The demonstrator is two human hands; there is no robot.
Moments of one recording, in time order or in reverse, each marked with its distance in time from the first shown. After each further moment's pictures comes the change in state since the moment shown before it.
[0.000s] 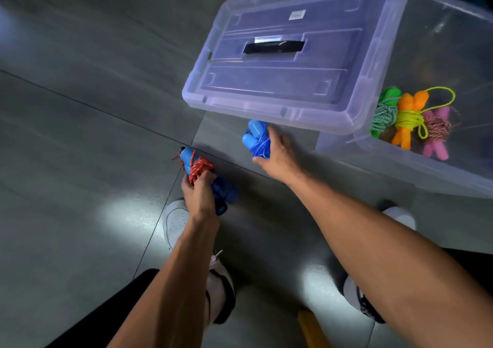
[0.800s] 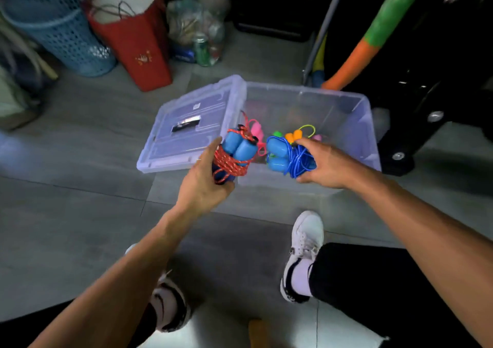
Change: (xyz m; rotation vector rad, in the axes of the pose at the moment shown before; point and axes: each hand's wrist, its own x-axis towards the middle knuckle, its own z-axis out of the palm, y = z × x) left_hand -0.252 0.057 0.105 0.852 -0.653 0.952; right_hand -0.221 0.089 -0.296 -0.283 0.147 -0.179
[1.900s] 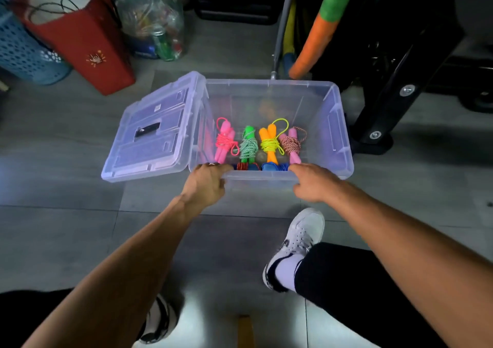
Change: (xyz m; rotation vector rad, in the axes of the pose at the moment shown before) left_hand 0.063 -0.026 0.086 0.801 -0.307 0.233; right_hand -0.007 0.083 0.048 -0.177 -0.212 0.231
